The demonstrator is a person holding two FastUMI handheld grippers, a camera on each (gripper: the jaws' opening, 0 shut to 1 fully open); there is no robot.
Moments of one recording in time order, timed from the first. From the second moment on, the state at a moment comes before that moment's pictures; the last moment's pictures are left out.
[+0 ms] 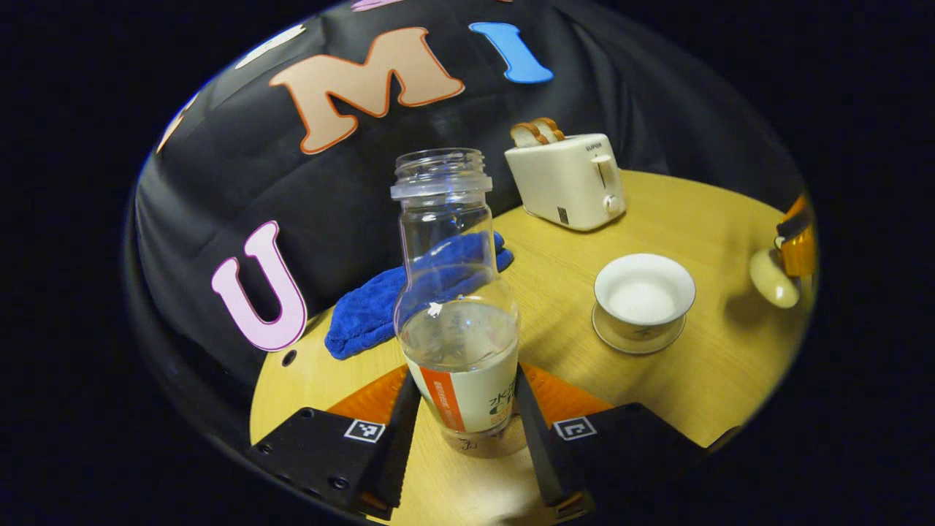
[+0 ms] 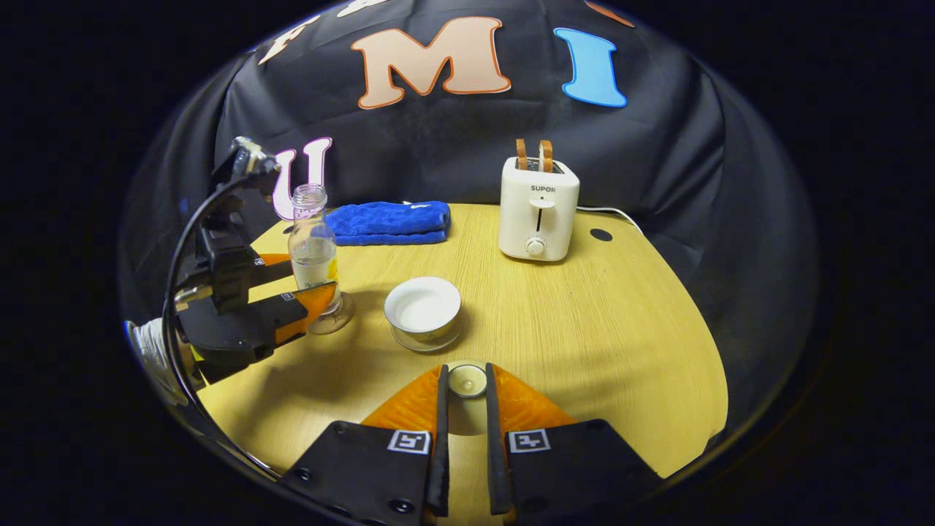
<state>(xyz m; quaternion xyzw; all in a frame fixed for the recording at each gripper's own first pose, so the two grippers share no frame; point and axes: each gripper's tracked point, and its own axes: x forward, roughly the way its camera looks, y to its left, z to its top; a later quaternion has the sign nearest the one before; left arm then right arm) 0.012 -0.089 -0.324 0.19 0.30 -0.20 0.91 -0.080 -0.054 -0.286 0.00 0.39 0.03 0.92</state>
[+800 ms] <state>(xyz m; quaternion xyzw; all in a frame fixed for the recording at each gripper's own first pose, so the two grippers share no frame) -0.003 -0.077 -0.333 0.07 0.31 -0.18 0.93 -0.027 -0.020 -0.273 0.02 0.37 0.05 0.93</state>
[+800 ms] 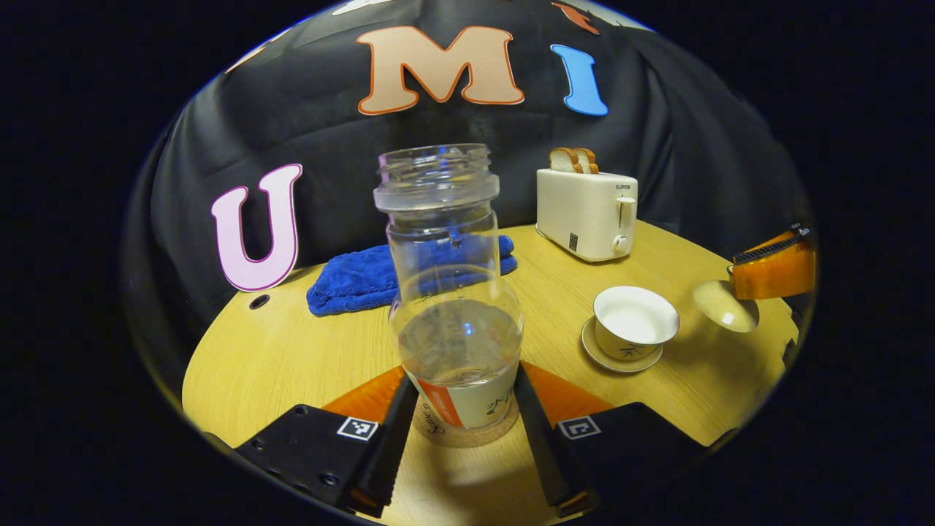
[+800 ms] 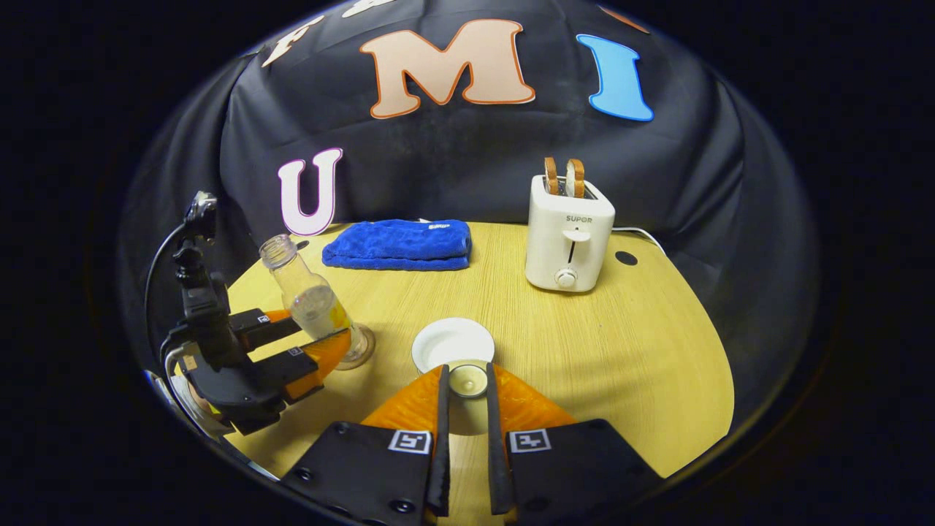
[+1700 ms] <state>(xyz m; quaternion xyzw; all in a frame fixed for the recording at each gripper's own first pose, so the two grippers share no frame) -0.048 -0.051 -0.257 0.05 0.28 -0.14 0.95 0.034 0.005 -0.310 0.01 0.35 0.07 0.93</state>
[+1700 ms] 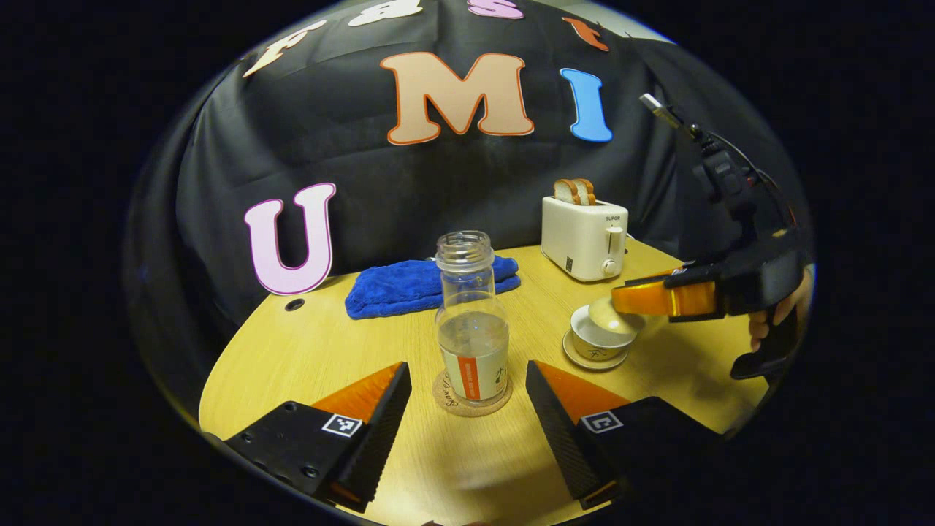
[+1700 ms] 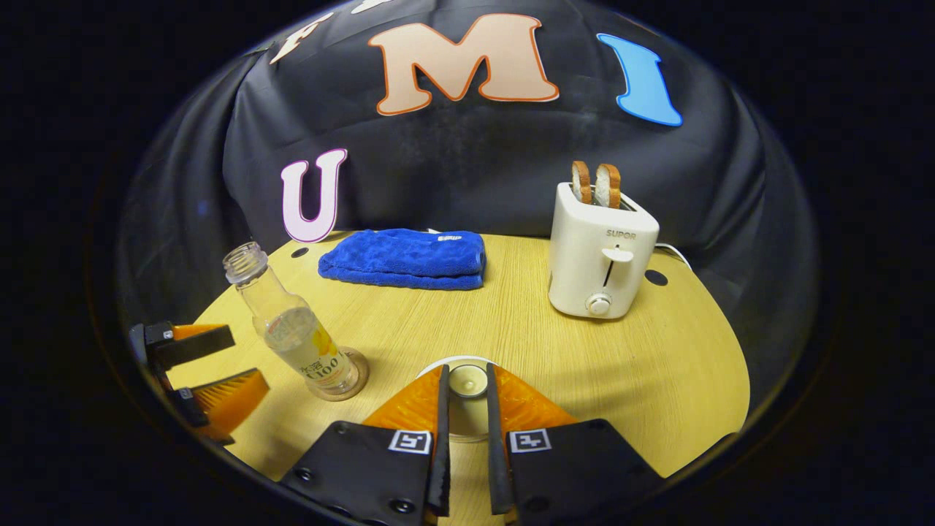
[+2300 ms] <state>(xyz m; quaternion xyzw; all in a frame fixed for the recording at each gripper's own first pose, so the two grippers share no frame) -0.055 -0.018 -0.223 0.06 0.26 -0.10 0.96 0.038 0.015 -0.330 -0.02 0.34 0.08 0.93</state>
